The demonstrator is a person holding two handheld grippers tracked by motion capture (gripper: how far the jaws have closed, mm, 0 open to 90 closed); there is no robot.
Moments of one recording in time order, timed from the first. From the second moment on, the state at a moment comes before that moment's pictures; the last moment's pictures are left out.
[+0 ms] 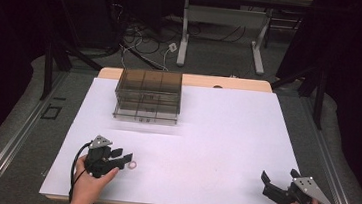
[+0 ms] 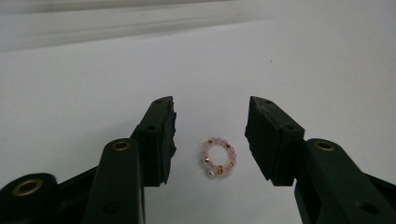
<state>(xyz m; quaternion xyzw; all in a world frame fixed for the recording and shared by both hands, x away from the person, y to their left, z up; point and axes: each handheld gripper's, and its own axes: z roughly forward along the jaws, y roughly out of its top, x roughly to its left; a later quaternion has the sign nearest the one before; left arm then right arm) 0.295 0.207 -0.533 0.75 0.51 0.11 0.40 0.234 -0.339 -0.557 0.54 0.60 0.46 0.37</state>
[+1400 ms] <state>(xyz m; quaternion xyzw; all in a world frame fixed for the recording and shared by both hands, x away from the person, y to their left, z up) 0.314 0.194 -0.546 0.77 0.55 0.02 0.32 0.235 -0.340 -0.558 0.55 0.60 0.46 0.35</state>
